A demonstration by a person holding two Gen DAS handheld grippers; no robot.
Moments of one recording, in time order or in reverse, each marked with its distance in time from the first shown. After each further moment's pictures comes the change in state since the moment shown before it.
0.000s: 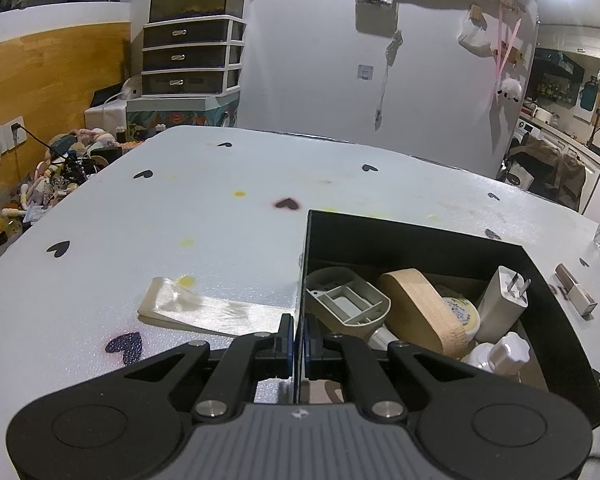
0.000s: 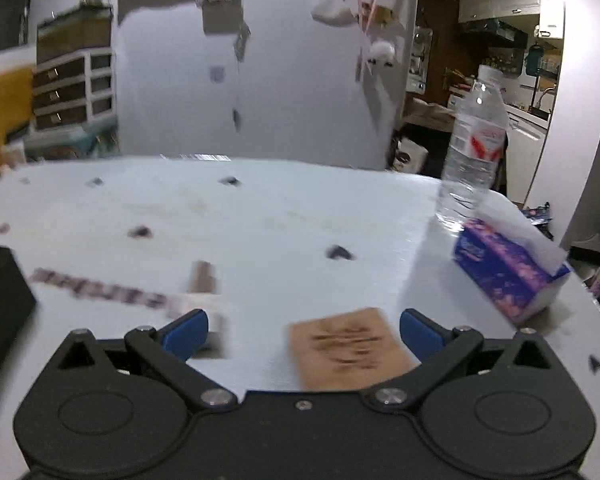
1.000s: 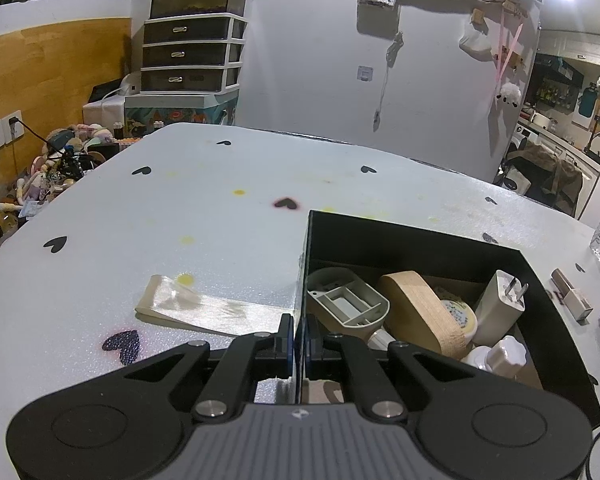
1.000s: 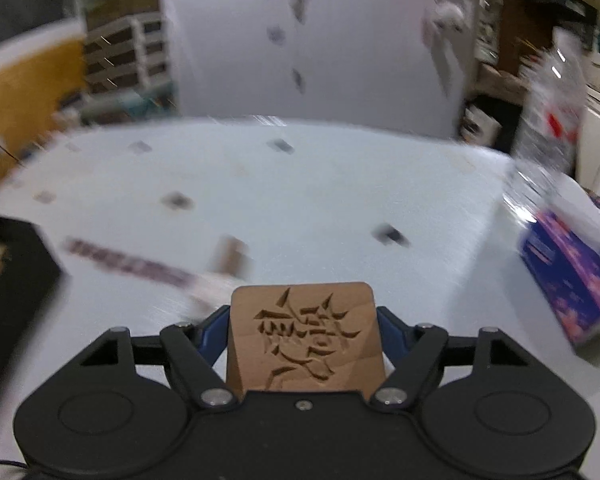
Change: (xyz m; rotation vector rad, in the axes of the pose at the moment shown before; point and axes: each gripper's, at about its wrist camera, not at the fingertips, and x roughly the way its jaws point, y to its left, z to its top) left arm 0.002 0.004 0.000 -0.018 0.000 -0.018; right arm 0.006 0.010 0.020 -0.036 0.043 0.296
